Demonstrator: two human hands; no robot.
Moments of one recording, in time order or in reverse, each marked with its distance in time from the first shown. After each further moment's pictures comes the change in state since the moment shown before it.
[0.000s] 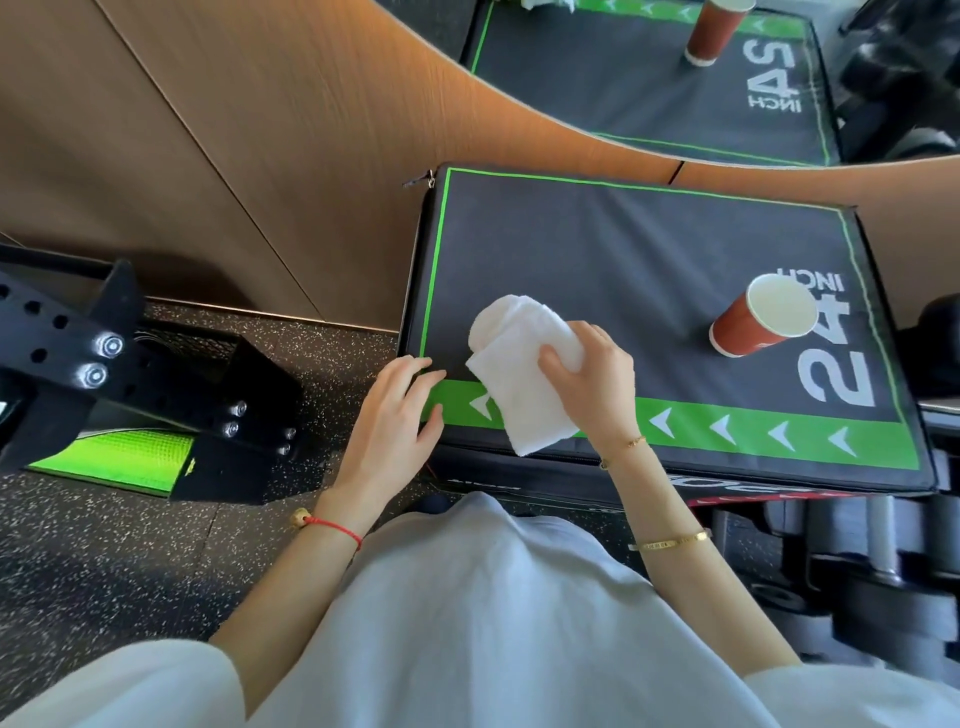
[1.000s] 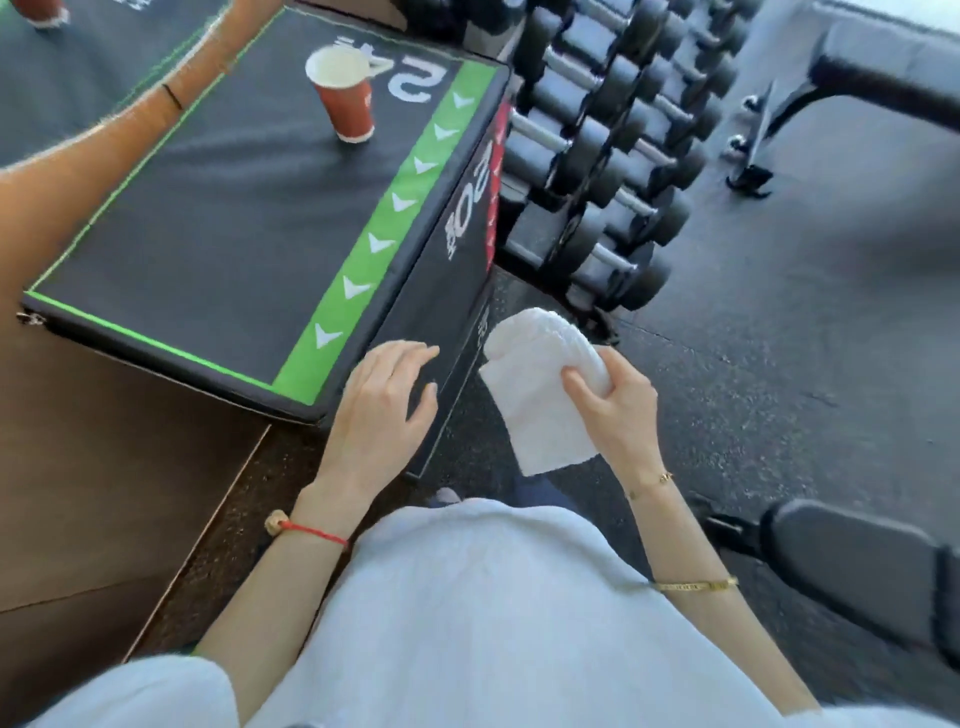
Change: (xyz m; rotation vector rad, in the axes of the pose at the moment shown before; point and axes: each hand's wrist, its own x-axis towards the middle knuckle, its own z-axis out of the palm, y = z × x) left_hand -0.026 -0.006 -0.040 -0.187 -0.579 1.075; right_hand -0.332 -0.084 0.087 0.230 0.969 0.914
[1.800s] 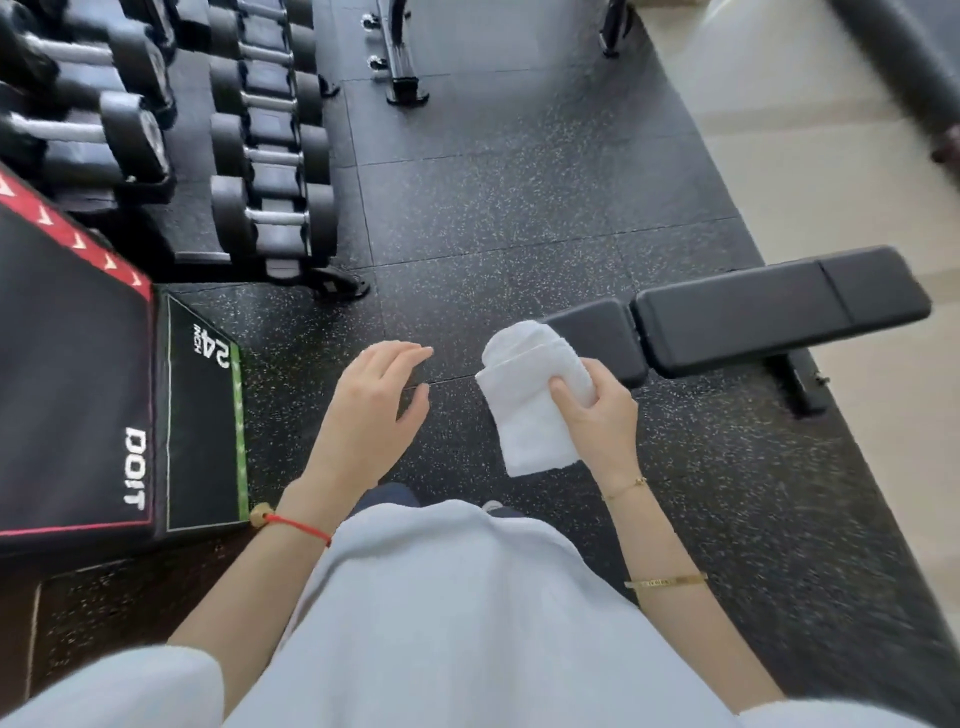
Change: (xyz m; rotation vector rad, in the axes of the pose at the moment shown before) left_hand -0.107 0.355 0.197 -0.149 -0.336 0.587; right_hand -0.245 0.247 -0.314 0.135 0.514 0.425
